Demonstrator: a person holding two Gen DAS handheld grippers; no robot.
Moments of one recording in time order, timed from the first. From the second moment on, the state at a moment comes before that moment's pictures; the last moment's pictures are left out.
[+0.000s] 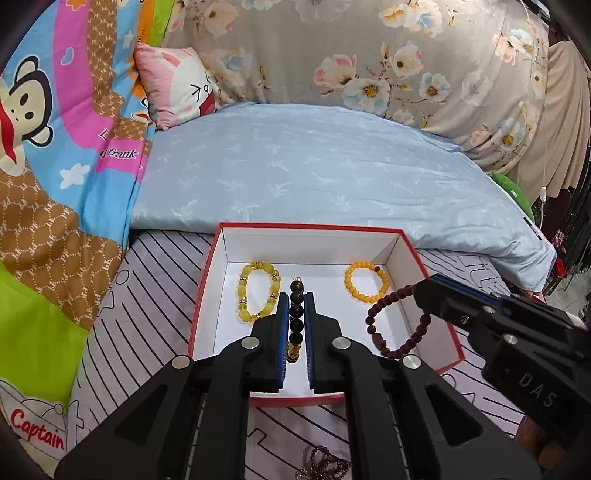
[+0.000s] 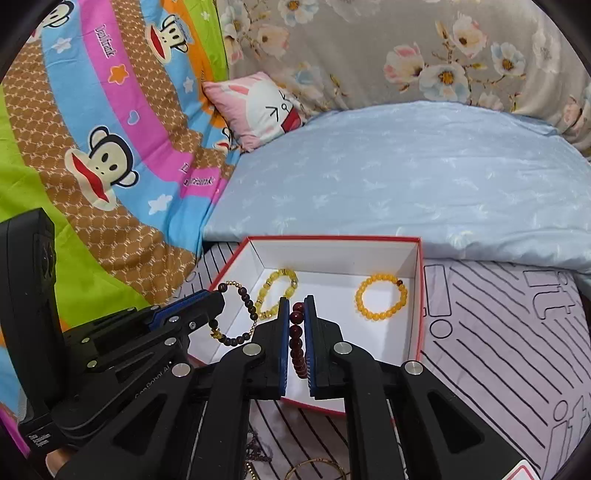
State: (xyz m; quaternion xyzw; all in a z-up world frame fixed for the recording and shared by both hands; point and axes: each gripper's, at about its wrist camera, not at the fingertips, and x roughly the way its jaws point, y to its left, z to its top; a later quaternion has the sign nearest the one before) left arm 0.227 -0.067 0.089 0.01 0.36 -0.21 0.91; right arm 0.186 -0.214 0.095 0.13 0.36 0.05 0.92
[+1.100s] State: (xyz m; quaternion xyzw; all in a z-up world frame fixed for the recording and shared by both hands) left arm 0.213 -0.063 0.063 0.03 0.39 -0.15 0.91; right arm 0.145 -0.203 0.082 0.09 0.36 0.00 0.93
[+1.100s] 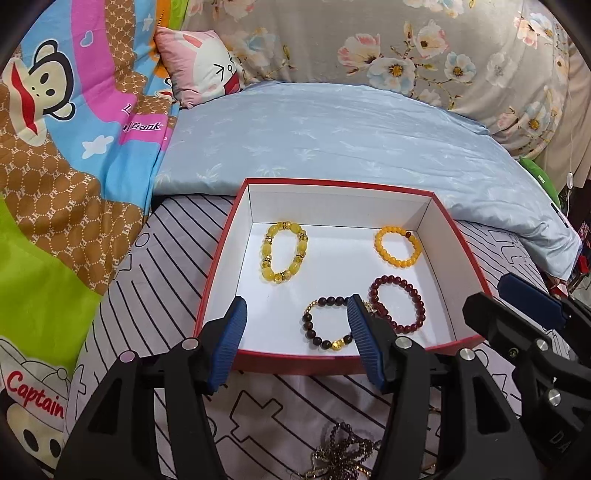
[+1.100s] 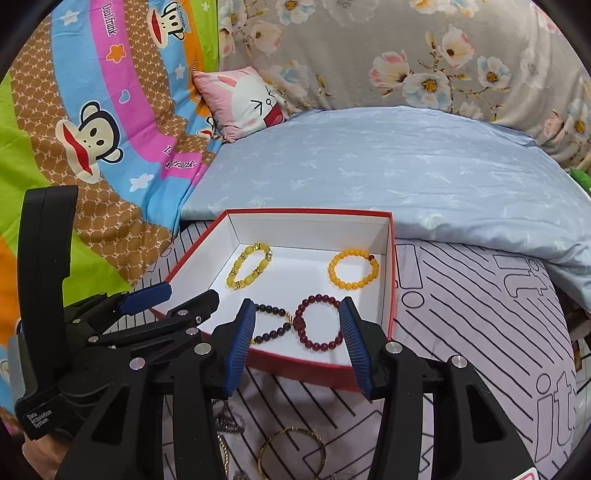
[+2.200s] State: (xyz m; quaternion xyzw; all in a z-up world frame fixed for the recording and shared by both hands) left arm 0.121 -0.016 0.041 0.01 0.42 -0.16 0.89; right arm 0.035 -0.209 0.056 0.11 0.38 -0.01 0.92
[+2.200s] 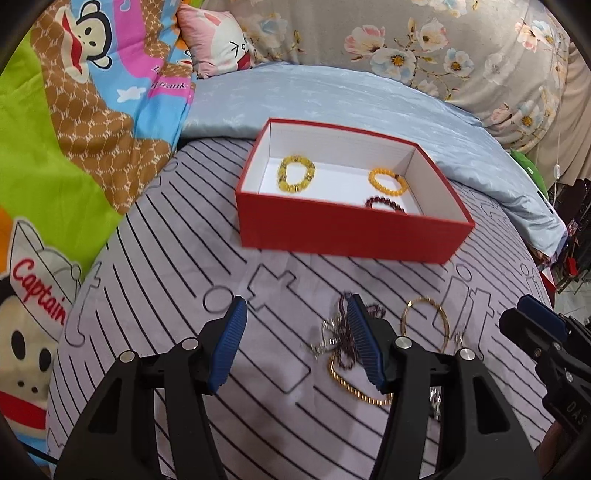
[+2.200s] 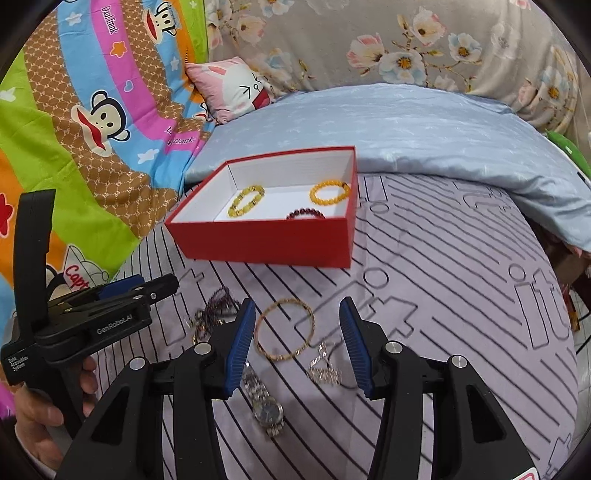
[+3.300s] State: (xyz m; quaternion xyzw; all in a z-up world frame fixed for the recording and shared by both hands) left arm 0.096 -0.045 0.041 0.00 0.41 -0.24 0.88; right arm 0.010 -0.217 0.017 0.14 0.42 -0.02 0.90
